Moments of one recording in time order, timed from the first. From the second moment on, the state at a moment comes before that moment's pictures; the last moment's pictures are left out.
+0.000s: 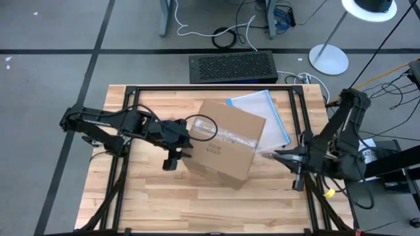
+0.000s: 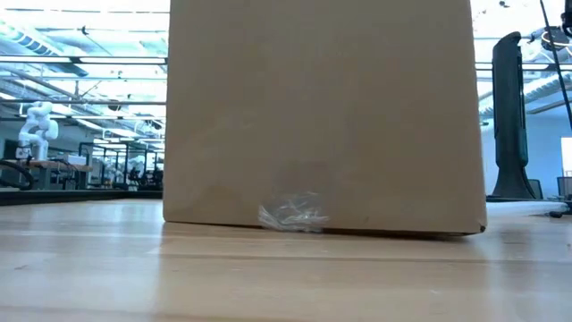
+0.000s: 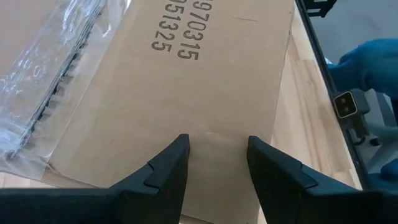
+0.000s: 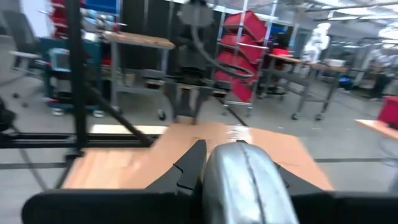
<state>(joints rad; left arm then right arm) -0.17 1.43 1.47 -0.96 0.01 -0.07 1.07 0.97 0.95 -0.02 1.31 -0.03</state>
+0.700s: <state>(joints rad) -0.14 1.43 1.50 -0.99 0.01 -0.04 1.05 1.03 0.95 -0.02 1.30 -0.03</state>
